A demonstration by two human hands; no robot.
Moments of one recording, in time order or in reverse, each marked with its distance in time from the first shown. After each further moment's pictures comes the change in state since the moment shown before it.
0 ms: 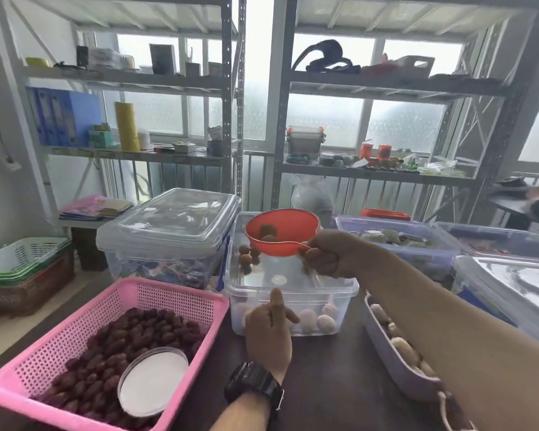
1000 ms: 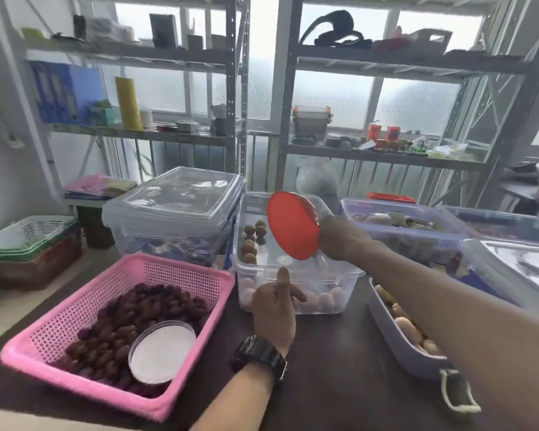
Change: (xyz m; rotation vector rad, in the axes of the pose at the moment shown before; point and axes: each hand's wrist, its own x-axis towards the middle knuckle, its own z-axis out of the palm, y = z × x) left_hand -0.006 0.007 0.001 -0.194 -0.085 -0.111; right_hand -0.001 0.018 0.006 -1.473 0.665 -0.317
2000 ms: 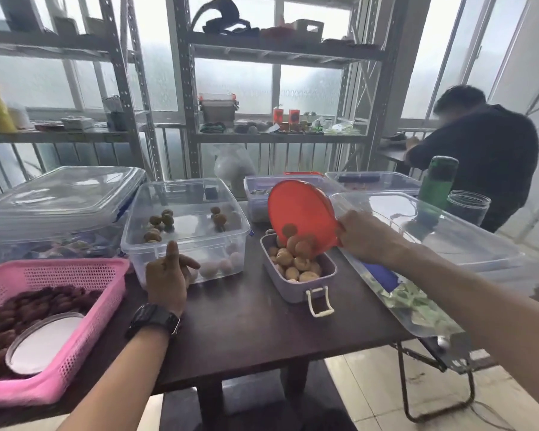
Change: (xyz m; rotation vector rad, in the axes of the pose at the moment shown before) left_hand -0.003 0.010 -0.002 0.008 -0.009 0.133; right_hand -0.186 0.171 -0.039 0.074 0.112 0.178
